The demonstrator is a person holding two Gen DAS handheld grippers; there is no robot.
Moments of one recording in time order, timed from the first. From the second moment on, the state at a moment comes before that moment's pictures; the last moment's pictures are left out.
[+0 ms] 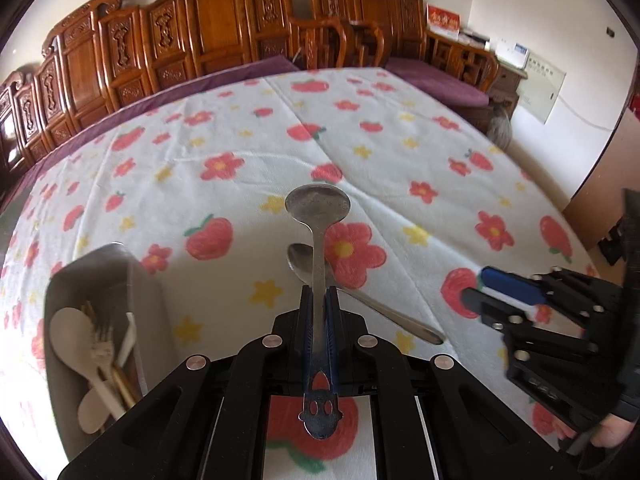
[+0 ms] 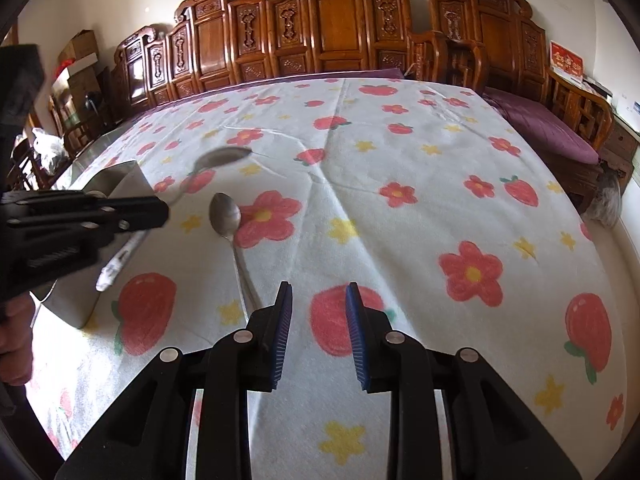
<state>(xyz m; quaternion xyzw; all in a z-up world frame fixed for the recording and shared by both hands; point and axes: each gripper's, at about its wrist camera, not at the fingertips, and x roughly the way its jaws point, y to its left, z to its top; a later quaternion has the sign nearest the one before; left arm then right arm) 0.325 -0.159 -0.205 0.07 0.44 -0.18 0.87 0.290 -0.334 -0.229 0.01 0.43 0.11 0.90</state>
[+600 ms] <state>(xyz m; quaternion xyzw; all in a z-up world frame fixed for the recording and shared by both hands) 0.292 -0.097 -0.157 0.04 0.40 -0.18 0.90 0.352 -0.270 -0.233 0.00 0.44 0.21 0.88</state>
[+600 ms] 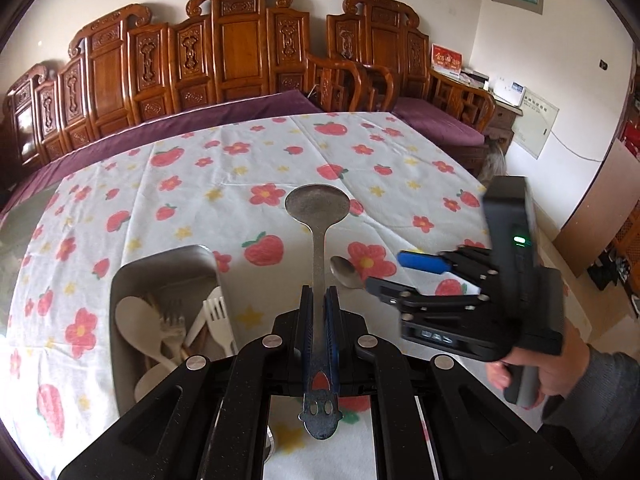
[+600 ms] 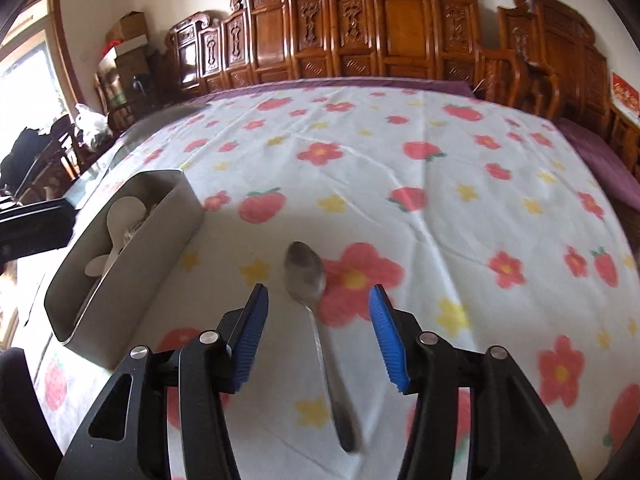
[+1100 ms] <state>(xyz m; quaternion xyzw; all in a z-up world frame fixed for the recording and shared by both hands) 0.285 -0.079 -0.143 0.02 0.39 -0.18 0.90 0.377 -0.241 -0.254 -0.05 0.47 0.20 0.86</state>
